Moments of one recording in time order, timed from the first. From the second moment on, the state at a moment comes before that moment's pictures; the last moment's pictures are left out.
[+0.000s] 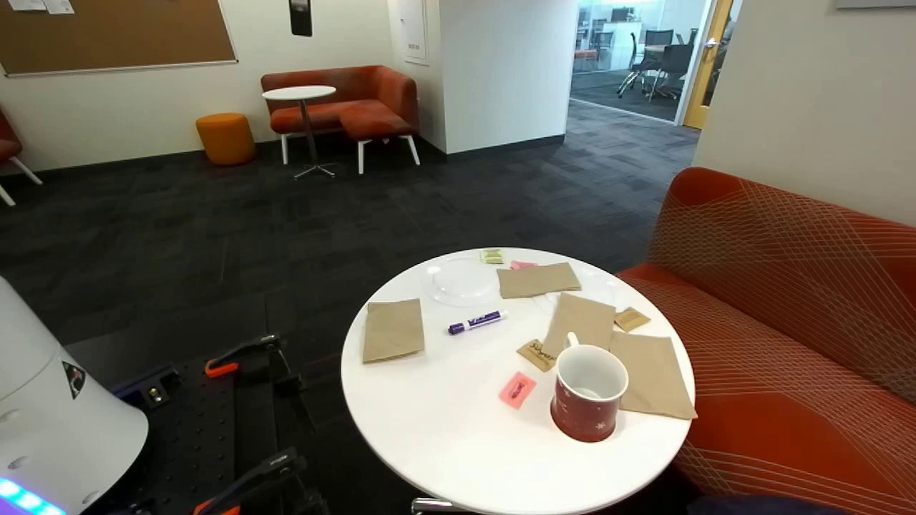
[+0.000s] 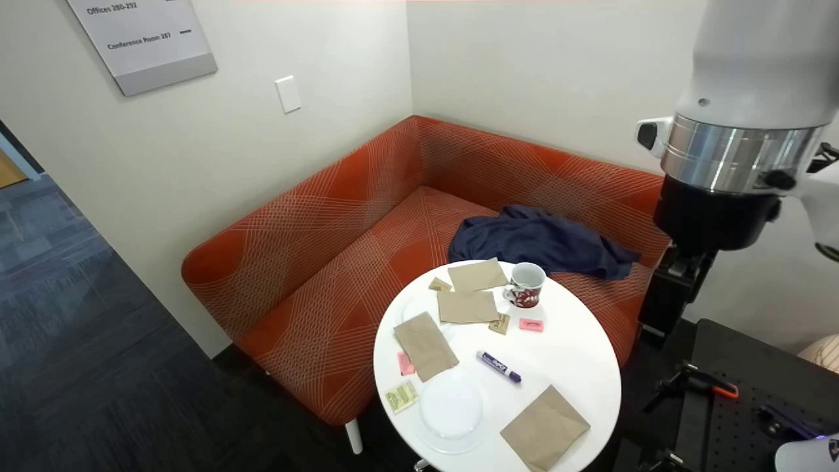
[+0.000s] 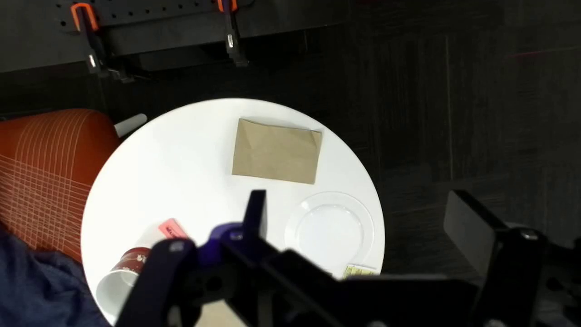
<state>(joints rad) 0.09 -0.44 0.20 -2.20 0.22 1.66 0.39</state>
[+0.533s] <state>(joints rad) 0.09 -0.40 0.19 -2.18 0.16 1.67 0.37</state>
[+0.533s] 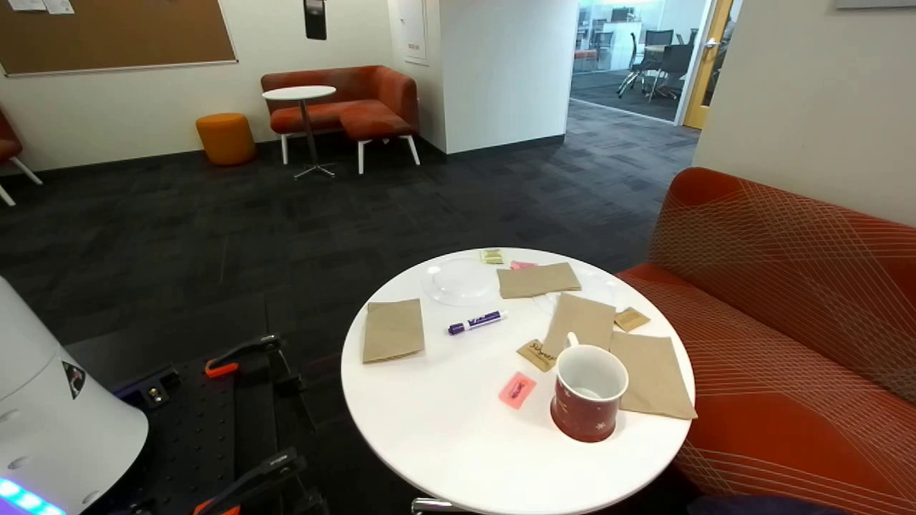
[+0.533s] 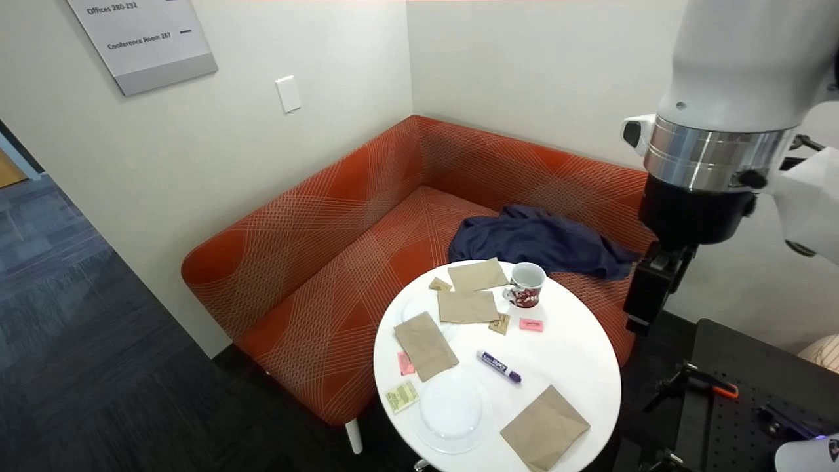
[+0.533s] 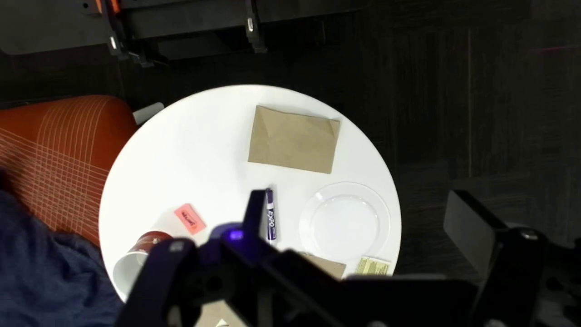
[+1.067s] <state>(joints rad) 0.06 -0.30 0.12 -2.11 0.08 1.70 0.26</state>
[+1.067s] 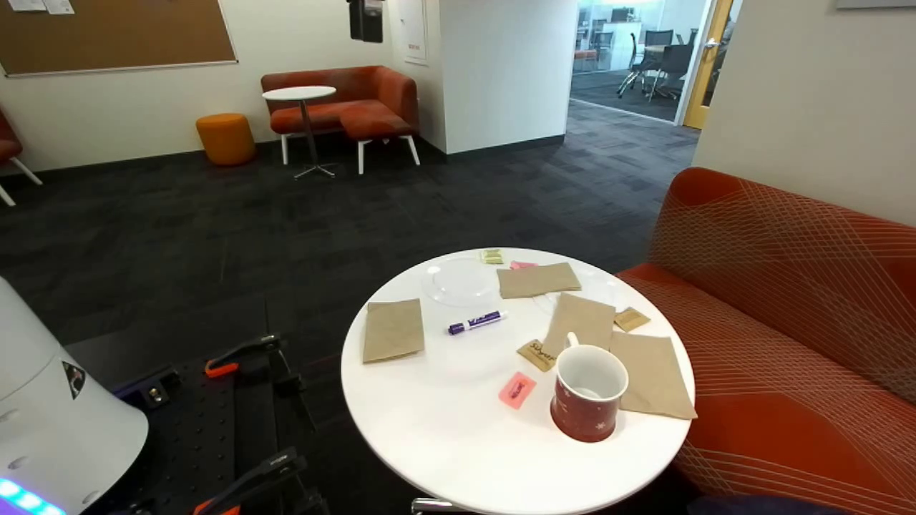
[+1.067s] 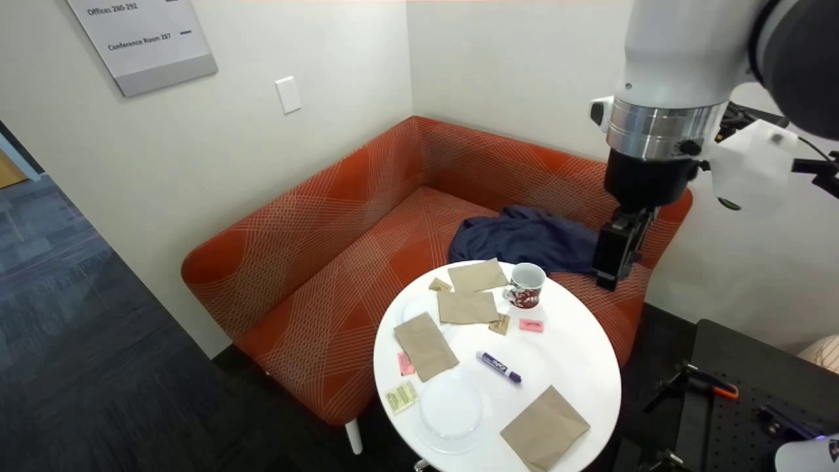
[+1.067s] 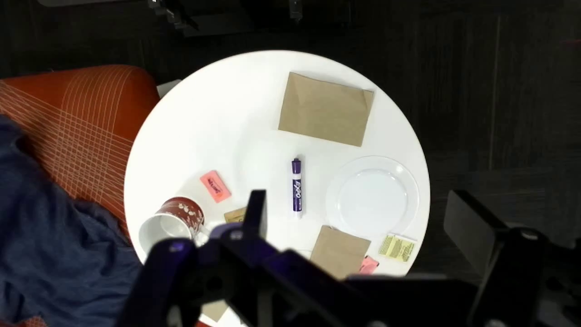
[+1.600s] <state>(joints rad) 0.00 -0.24 0.01 -2.11 0.07 1.86 0.24</state>
